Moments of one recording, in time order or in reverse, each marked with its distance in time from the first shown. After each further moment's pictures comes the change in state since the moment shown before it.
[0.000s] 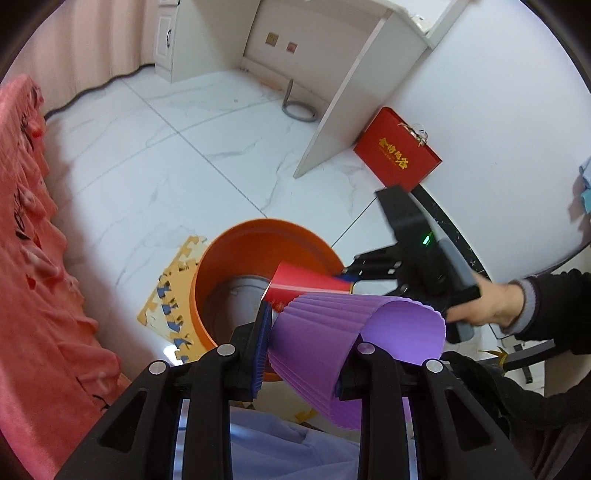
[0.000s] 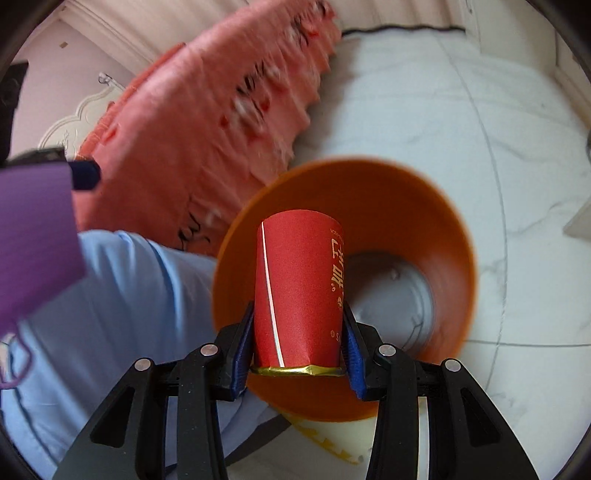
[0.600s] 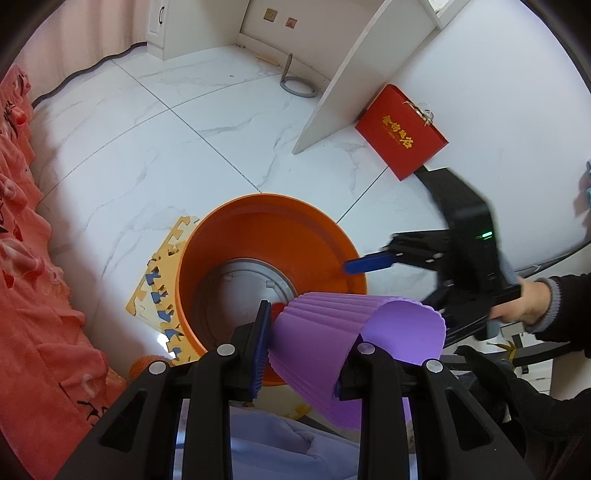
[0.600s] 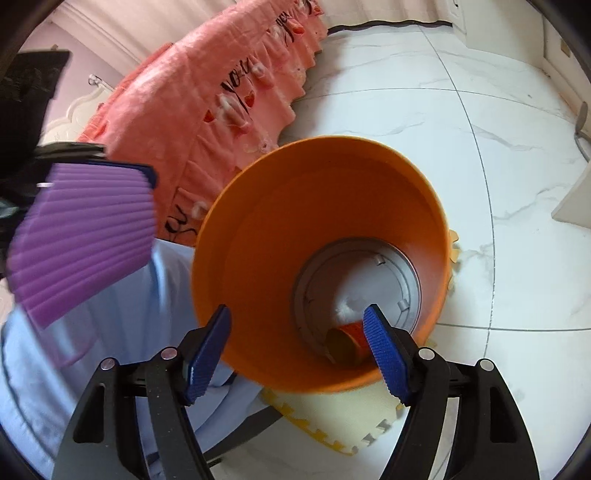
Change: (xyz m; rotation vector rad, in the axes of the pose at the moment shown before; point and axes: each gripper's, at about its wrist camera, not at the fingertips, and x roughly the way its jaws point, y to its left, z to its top) left arm 0.032 0.003 0.004 0.002 0.086 -0.011; right arm -0.013 -0.014 -0.016 0.031 -0.016 -0.032
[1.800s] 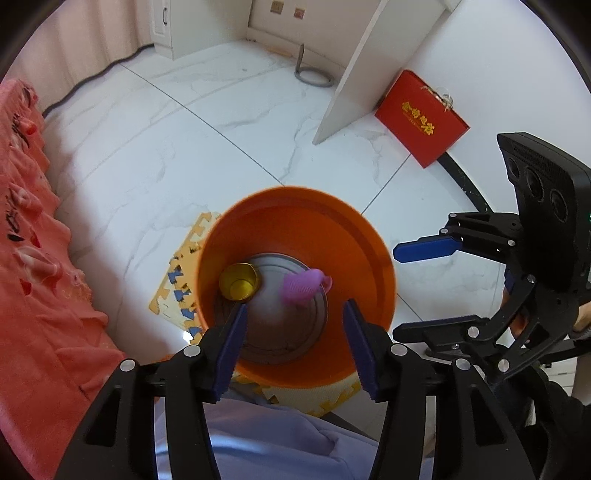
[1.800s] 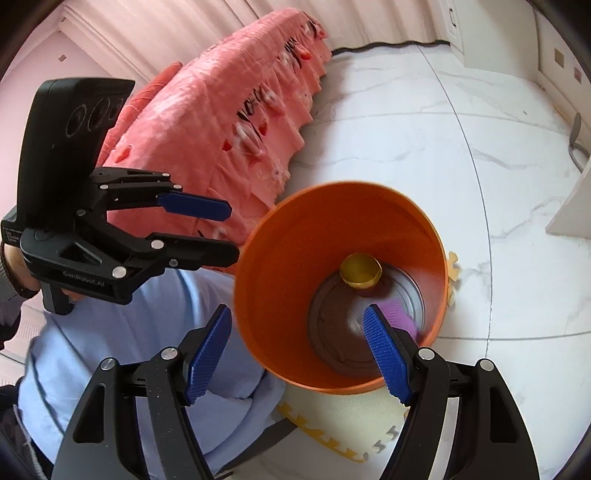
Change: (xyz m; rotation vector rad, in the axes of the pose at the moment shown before) left arm 0.007 0.002 0.003 0.028 0.019 0.115; right arm -0.034 0.037 0.016 -0.009 -0.085 0.008
